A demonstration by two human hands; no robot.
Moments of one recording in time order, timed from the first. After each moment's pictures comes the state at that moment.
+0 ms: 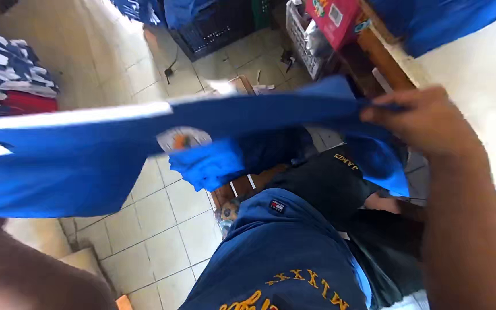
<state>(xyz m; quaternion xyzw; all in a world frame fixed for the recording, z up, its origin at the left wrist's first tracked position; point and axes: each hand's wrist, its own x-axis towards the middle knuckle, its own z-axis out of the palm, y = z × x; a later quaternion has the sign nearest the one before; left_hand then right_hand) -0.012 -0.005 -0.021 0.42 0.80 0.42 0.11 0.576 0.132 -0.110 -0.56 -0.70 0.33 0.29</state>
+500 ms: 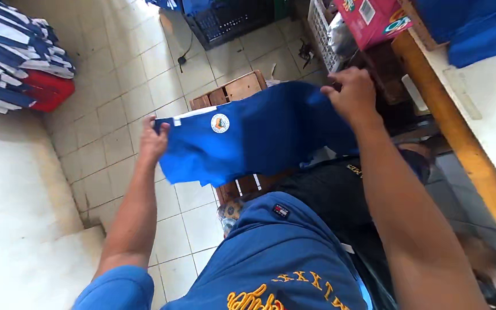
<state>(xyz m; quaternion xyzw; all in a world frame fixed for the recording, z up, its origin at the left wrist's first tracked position) -0.032 0.120 -0.239 0.52 0.82 0.17 0.16 0.499 0.255 -0.219 -0.61 -0.74 0.21 0.16</state>
